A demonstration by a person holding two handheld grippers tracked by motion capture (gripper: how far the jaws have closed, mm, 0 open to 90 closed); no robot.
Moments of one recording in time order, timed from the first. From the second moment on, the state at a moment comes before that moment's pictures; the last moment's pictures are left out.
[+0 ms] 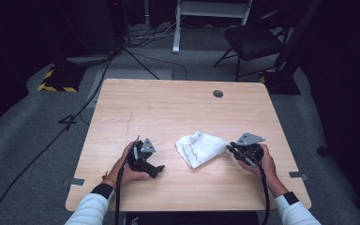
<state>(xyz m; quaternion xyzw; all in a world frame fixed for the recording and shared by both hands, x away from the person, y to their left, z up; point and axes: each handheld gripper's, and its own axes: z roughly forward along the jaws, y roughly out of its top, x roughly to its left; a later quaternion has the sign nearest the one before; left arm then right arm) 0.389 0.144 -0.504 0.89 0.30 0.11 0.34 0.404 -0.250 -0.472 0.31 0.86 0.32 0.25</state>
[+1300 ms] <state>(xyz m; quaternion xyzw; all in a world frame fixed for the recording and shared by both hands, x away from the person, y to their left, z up) 0.424 0.084 -0.489 0.90 0.23 0.06 0.37 0.391 -0.211 -0.471 0.28 0.87 0.34 0.22</state>
